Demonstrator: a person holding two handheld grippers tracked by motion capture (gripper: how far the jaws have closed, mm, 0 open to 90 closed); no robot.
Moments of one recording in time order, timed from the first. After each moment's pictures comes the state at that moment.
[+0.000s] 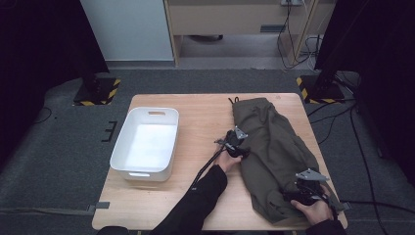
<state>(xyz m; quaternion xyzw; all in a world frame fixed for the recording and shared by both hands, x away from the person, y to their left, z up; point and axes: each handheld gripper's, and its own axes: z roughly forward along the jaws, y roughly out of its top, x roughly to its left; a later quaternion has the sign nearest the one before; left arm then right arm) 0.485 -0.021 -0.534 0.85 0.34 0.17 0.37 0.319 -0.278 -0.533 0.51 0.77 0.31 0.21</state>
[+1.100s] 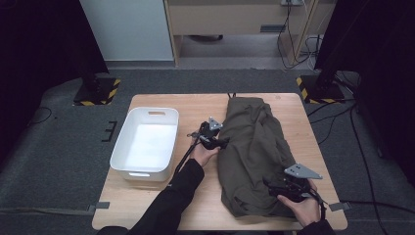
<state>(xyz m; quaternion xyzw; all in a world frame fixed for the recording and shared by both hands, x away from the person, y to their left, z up) 0.474 0.056 -0.485 0.81 0.37 0.17 0.42 0.317 -0.236 -0.488 0.46 0.74 0.43 0.23</state>
